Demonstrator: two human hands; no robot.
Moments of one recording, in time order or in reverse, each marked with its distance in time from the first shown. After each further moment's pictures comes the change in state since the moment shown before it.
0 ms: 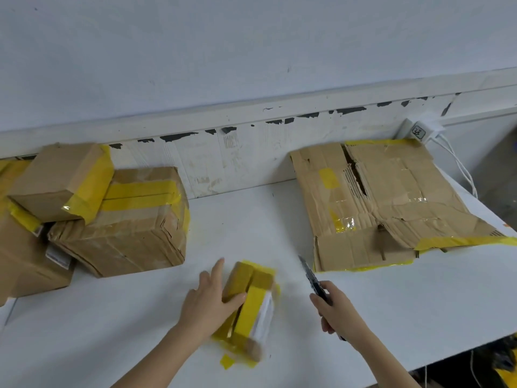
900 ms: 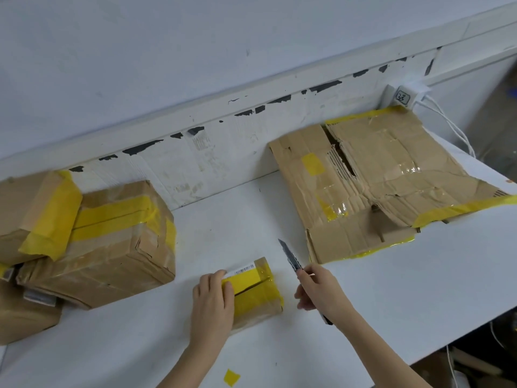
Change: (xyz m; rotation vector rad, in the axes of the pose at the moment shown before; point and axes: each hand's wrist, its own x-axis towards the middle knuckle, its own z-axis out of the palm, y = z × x) left_hand 0.014 0.024 0.020 -0.166 0.304 0.075; right_hand 0.017 -0.030 0.012 0.287 0.052 0.023
